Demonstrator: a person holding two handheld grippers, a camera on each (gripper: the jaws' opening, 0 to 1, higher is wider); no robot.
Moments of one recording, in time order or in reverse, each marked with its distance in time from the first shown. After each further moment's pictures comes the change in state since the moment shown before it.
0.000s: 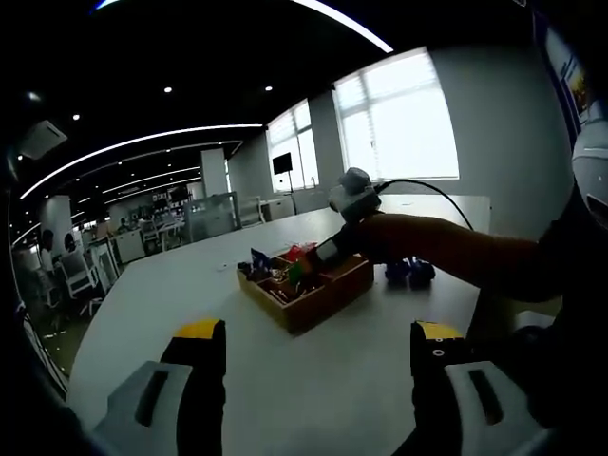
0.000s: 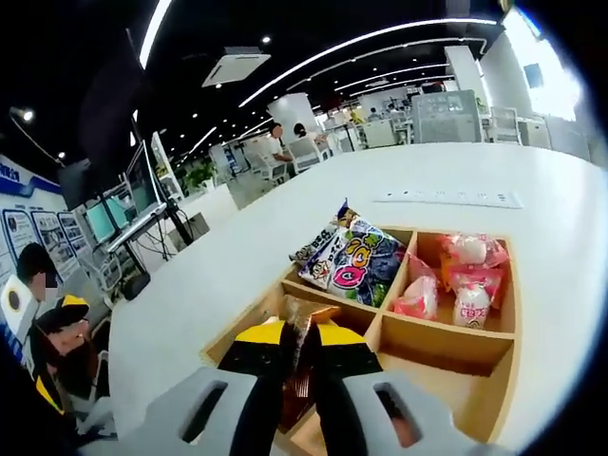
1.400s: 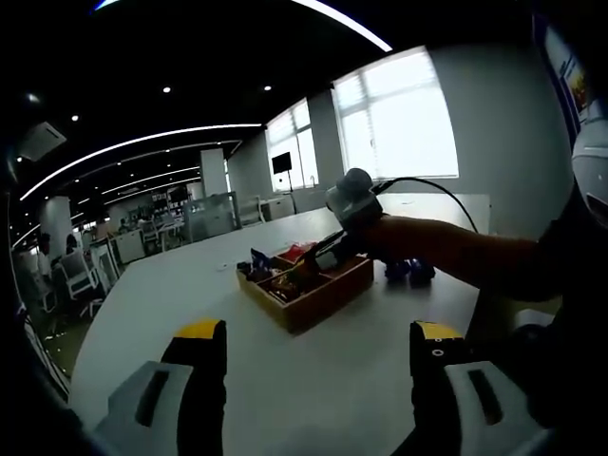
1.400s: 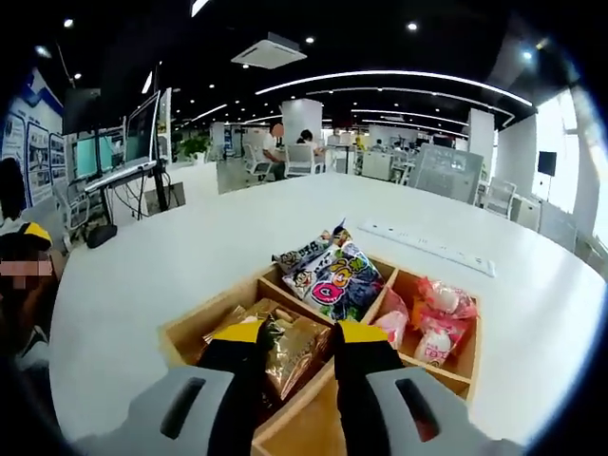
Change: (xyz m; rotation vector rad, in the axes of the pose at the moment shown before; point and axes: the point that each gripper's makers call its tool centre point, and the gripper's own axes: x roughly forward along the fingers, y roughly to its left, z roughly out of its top) left arm -0.001 0.000 0.000 0.006 0.008 0.001; right arm -0.012 -0.011 0.002 -0.291 -0.037 -0.162
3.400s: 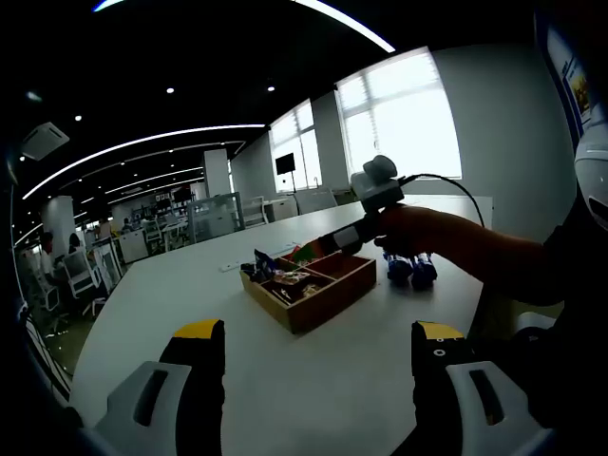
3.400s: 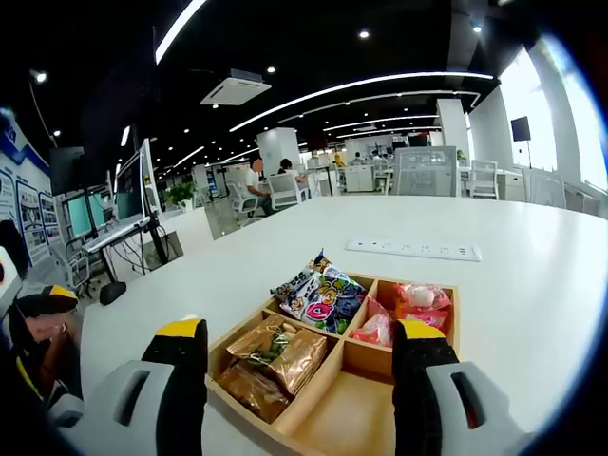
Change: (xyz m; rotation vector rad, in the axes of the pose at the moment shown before) left arm -0.003 0.003 0.003 -0.007 -0.009 0.017; right arm -0.032 -0.007 0.030 0.194 -0.143 -0.002
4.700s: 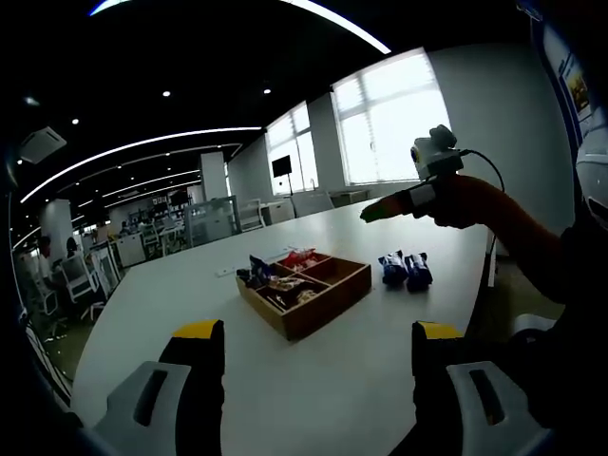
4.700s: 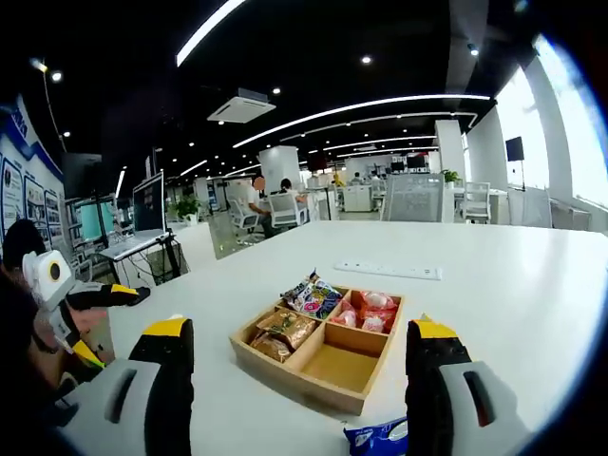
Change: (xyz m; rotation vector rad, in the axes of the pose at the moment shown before) left arm 0.002 -0.007 0.009 0.011 -0.012 -0.016; right arm -0.135 -0.002 0.022 -0.039 -0.077 -0.023
